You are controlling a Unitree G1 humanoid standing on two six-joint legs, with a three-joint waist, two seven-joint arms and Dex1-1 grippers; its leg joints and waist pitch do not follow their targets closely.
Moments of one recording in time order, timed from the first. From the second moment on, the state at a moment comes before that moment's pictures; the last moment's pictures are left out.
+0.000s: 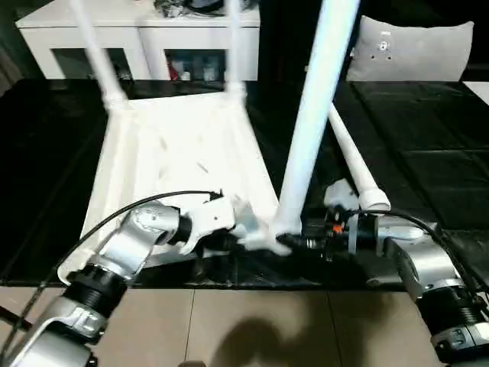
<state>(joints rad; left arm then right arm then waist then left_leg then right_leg) -0.53 0.45 -0.41 0.37 0.06 0.15 -1.22 -0.43 -0.42 0.17 0.43 0.22 0.15 1.22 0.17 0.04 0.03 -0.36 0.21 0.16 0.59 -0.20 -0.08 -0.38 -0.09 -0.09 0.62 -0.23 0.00</state>
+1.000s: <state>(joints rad) -0.55 0.17 -0.25 0.41 0.06 0.51 -0.78 -0.57 -0.13 0.01 0.59 0.17 0.32 0.53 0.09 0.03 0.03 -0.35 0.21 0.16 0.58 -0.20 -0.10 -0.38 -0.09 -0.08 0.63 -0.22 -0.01</state>
